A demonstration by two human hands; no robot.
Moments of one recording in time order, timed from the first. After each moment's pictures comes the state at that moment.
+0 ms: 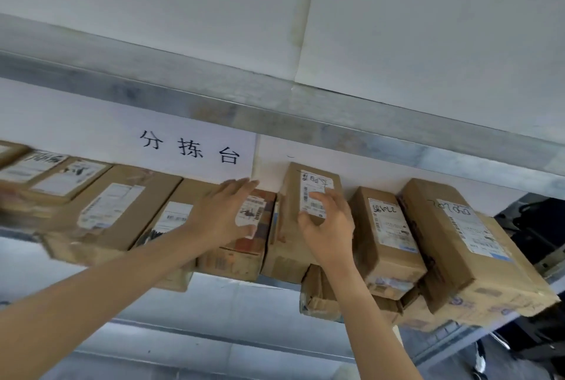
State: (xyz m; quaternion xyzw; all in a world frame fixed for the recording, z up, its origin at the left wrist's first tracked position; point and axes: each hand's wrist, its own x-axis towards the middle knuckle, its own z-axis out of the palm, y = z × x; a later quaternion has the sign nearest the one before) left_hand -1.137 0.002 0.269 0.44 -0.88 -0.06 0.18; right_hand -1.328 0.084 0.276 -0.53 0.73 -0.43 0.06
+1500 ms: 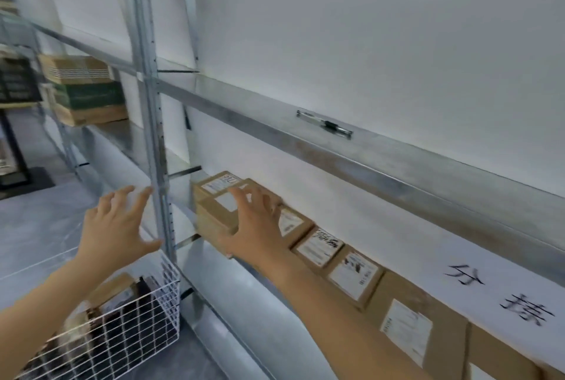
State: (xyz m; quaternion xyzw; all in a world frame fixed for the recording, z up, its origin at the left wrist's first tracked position) left_hand -0.479 -0.022 0.285 0.84 -0.51 0.13 0.12; right_hand -0.700 -0.116 0.317 -0.90 0.37 -0.20 0.13
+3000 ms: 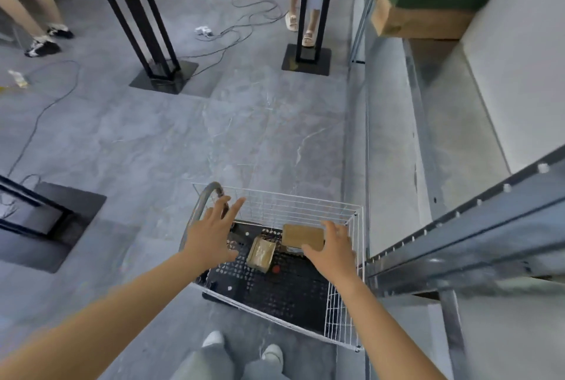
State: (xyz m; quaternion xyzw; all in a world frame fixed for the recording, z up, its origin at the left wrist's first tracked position) left_hand -0.062 -0.056 0.044 0.97 -0.19 -0.14 0.01; right_hand -0.136 -0.297 0.025 -0.92 0.20 0.14 0.32
